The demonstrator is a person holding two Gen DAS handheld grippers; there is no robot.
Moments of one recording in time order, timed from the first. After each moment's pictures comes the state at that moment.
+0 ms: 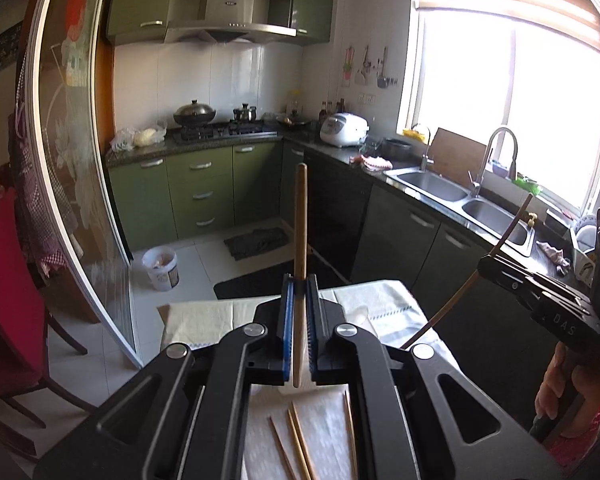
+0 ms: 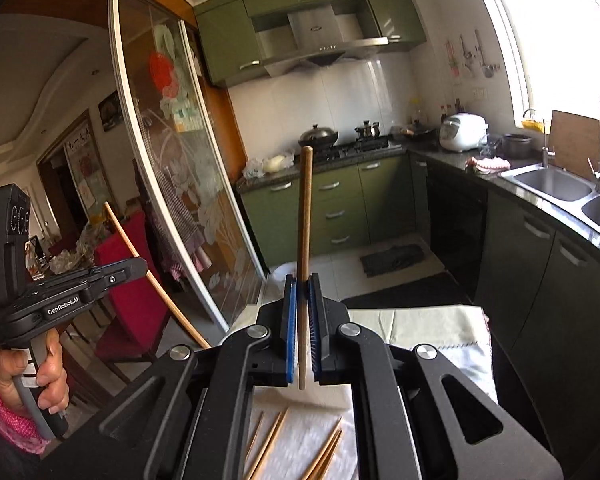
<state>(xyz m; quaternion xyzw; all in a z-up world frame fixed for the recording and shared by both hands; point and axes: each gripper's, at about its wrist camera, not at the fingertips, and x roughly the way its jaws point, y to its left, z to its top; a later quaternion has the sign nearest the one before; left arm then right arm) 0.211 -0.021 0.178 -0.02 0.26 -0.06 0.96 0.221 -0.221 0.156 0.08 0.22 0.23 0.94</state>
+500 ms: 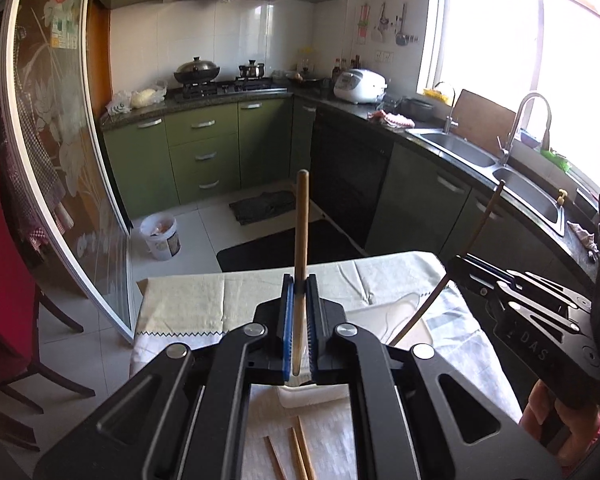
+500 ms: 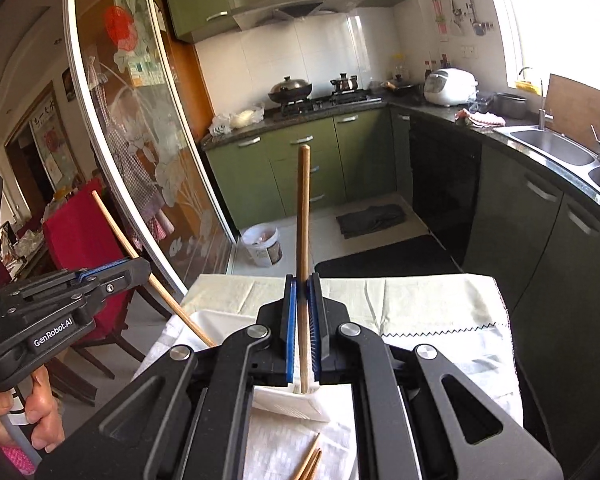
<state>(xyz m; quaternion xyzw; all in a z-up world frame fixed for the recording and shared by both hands) 0.310 -0.034 0.068 -0.01 0.34 -0.04 0.94 0.332 -0.175 0.057 0.06 0.31 0.20 0.93</state>
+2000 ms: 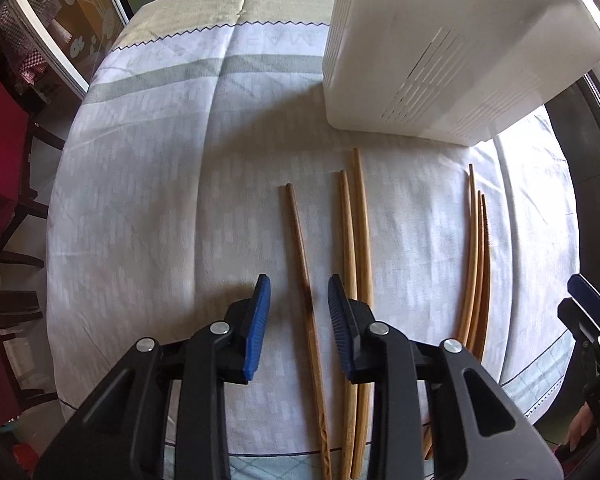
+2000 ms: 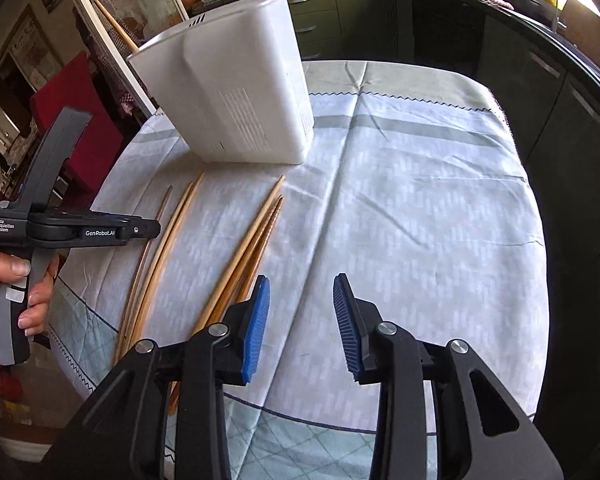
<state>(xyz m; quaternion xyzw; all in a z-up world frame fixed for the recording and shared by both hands) 0.262 -0.012 -0.138 -0.05 0.64 0.01 0.77 0.220 -0.215 -0.104 0.00 0.52 0.21 0.83</state>
